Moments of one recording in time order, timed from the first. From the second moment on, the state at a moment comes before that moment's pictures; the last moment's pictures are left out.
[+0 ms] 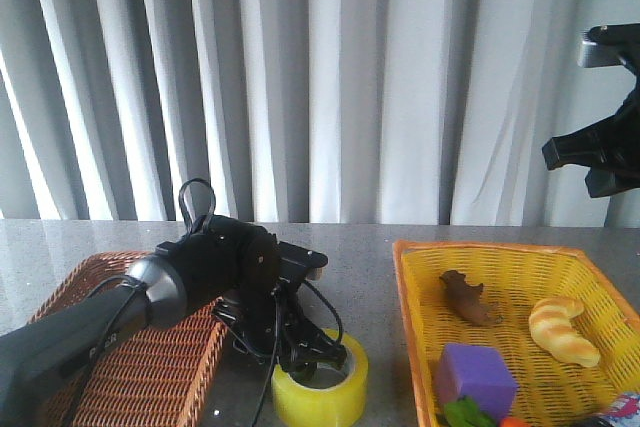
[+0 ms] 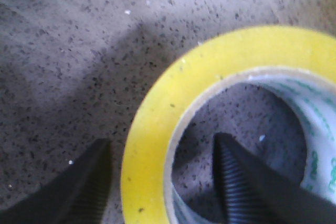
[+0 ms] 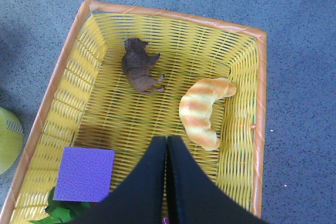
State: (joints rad) left arm -0.48 2.24 -2.02 -0.05 1.03 -0.01; right arm 0.04 1.67 -2.00 -0.03 1.27 -0.02
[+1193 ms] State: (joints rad) left arm -0.43 2.06 -2.34 0.02 1.17 -0.05; right arm 0.04 1.67 -2.00 -0.03 1.27 -0.02
